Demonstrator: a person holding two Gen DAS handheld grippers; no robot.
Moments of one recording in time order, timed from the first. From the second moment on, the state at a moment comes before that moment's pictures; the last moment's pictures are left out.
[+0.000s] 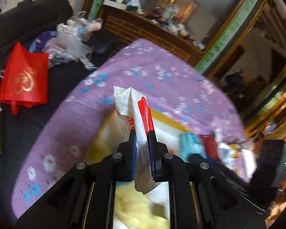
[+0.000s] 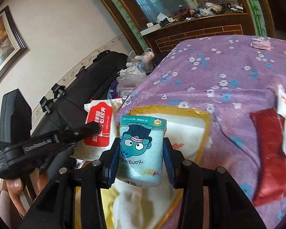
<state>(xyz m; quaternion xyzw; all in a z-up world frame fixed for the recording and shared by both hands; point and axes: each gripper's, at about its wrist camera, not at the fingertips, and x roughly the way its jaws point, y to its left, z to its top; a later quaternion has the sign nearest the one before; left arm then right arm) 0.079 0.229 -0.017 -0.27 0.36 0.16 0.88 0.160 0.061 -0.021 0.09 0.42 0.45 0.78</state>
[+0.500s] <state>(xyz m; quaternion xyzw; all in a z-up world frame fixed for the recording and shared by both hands) 0.102 0.242 -0.048 -0.29 0.38 0.16 0.86 0.166 0.058 -0.045 0.09 0.46 0.42 0.78</state>
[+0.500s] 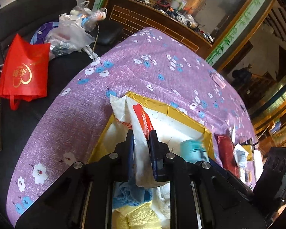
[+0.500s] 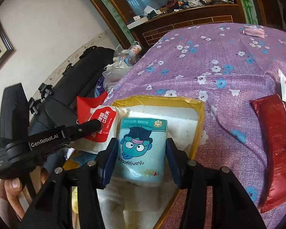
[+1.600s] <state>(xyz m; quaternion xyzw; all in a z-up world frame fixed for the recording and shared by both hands) 0.074 0.043 0.014 -0.21 0.33 0.10 0.91 0.103 -0.112 -0.029 0.17 0.45 0.44 0.76</state>
